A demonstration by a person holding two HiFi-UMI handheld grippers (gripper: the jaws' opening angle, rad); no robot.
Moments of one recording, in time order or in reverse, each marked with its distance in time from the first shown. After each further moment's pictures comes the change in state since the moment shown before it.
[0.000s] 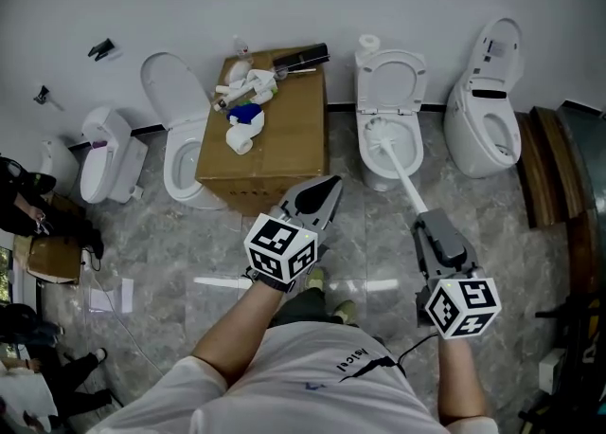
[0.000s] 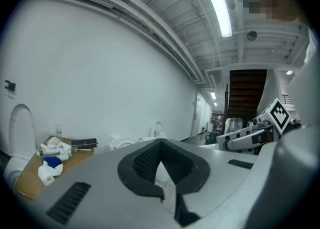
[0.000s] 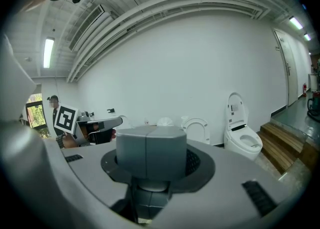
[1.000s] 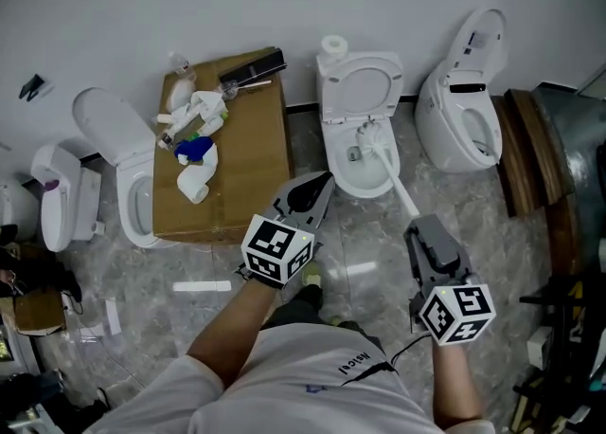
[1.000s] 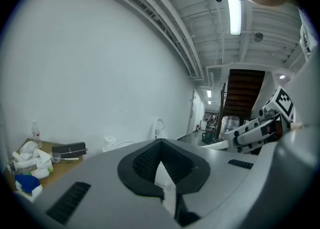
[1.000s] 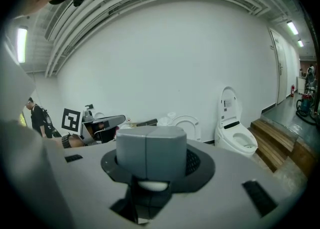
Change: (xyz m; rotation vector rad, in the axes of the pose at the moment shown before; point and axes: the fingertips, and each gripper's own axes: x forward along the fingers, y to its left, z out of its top) left arm 0.196 0.152 -0.003 -0.001 0.037 -0.114; right arm 0.185 -0.073 0.047 0.043 0.089 -0.162
